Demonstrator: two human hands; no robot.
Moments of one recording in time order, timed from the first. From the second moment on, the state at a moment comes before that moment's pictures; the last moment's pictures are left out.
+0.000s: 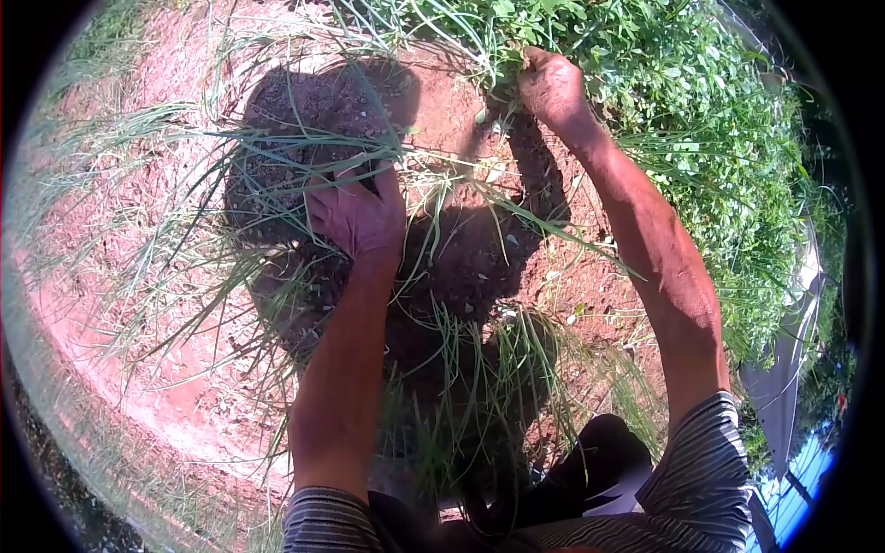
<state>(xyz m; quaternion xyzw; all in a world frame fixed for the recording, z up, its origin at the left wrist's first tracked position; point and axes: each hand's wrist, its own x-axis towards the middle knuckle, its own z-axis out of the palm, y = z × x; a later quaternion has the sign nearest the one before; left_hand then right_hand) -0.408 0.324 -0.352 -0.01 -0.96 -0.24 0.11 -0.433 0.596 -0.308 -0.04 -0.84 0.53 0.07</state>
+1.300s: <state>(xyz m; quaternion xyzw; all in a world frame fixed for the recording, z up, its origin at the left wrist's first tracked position) -0.409 0.328 -0.347 0.01 -0.96 -0.26 0.11 -0.488 0.597 -0.319 -0.07 -0.99 -0.02 -0.11</state>
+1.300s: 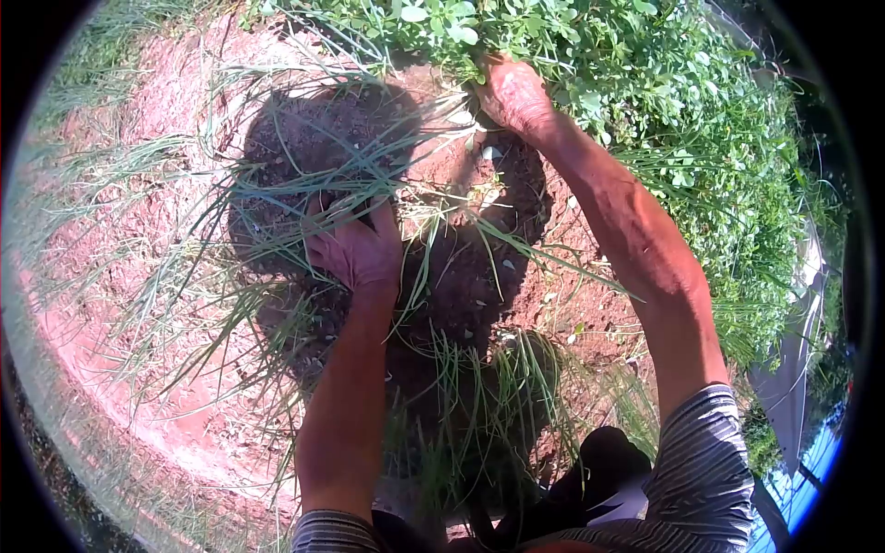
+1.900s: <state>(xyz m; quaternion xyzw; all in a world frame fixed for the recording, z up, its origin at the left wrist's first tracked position) -0.408 0.325 -0.352 0.00 -0.96 -0.25 0.12 -0.494 0.650 -0.301 -0.13 -0.95 -0.22 -0.20</state>
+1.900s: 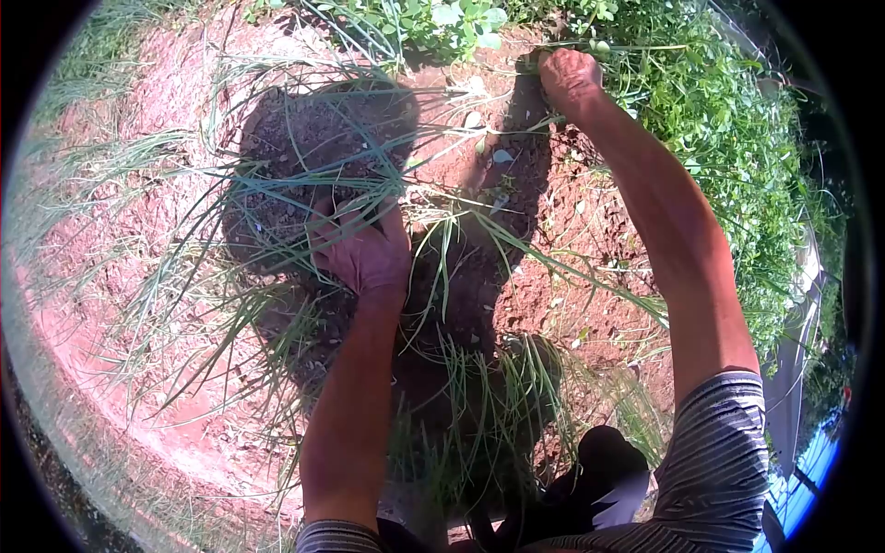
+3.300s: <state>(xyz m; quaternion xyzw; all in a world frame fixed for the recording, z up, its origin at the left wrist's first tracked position) -0.407 0.329 -0.350 0.00 -0.97 -0.22 0.09 -0.479 0.739 -0.265 -0.12 -0.97 0.21 0.01</state>
